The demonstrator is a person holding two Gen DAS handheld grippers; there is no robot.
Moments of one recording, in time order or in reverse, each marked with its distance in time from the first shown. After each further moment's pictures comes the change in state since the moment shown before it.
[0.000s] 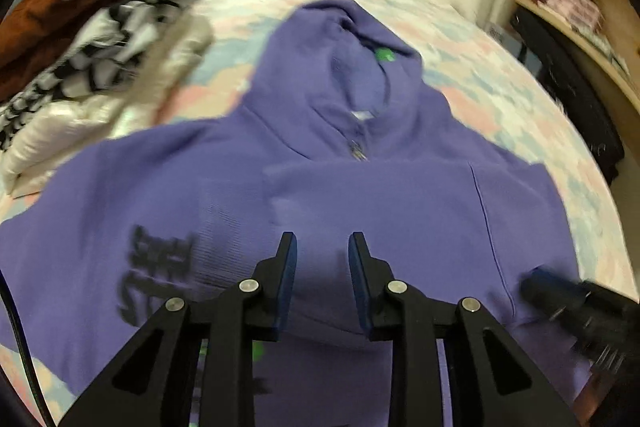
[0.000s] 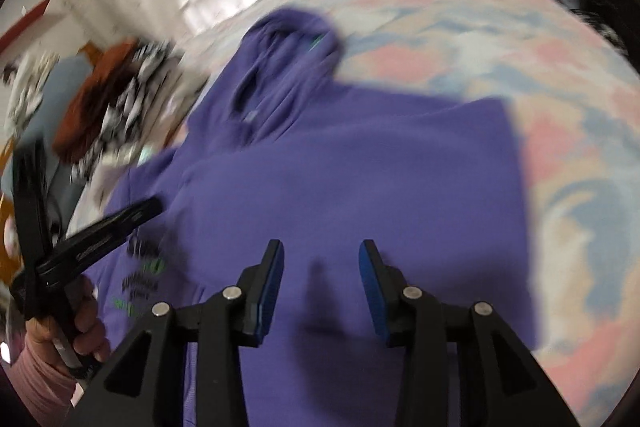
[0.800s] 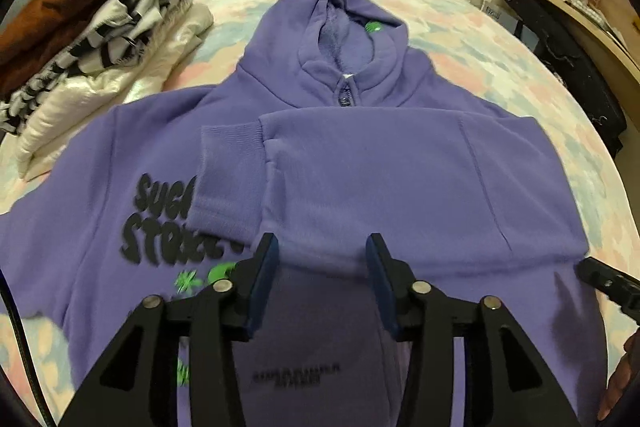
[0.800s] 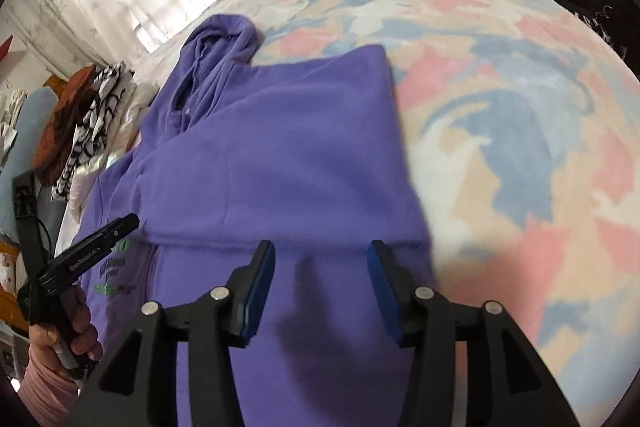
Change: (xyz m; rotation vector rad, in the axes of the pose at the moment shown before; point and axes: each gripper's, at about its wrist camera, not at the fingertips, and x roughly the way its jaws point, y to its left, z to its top) left arm -0.028 -0.004 -0.040 0.033 0.018 0.027; right arm -0.063 -0.065 -0.051 0.164 -0.019 -0.119
